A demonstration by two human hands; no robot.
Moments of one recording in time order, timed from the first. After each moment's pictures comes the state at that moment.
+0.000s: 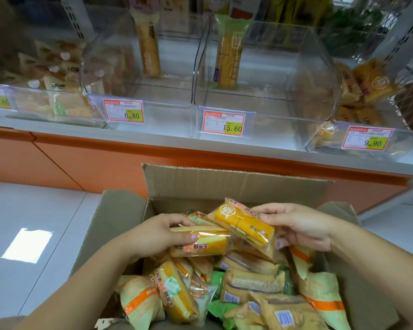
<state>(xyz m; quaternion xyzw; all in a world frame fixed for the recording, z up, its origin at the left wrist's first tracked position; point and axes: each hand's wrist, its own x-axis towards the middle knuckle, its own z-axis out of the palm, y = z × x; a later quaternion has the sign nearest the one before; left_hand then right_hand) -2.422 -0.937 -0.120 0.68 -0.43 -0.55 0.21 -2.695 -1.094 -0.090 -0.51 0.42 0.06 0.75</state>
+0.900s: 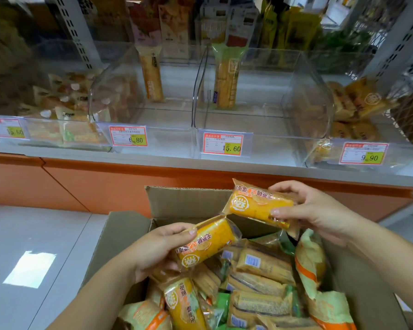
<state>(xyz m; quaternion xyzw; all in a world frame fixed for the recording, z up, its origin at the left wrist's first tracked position) -2.425 -0.938 -0.104 0.60 -0.29 -0.65 0.36 -2.691 -1.106 -0.039 -0.60 0.45 -0.12 0.65</state>
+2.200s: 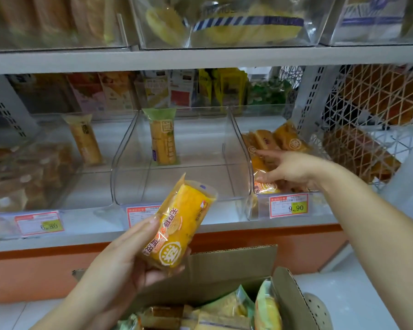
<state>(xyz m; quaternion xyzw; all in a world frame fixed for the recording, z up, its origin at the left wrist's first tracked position) -2.472 -1.045 -0.027 0.51 -0.24 -0.61 0.56 -2.734 -1.286 0.041 -0.72 0.55 -0.08 0.43</state>
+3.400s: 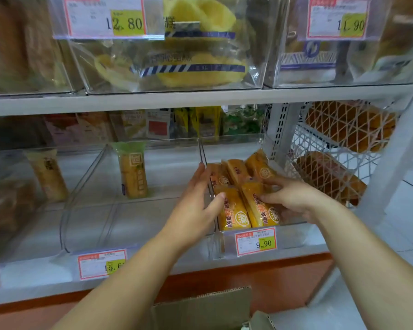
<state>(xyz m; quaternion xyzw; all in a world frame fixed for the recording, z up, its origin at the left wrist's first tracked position) -2.577 -1.208 0.023 0.63 -0.66 -0.19 0.36 -2.774 -1.275 0.059 -0.60 0.61 -0.22 0.47</state>
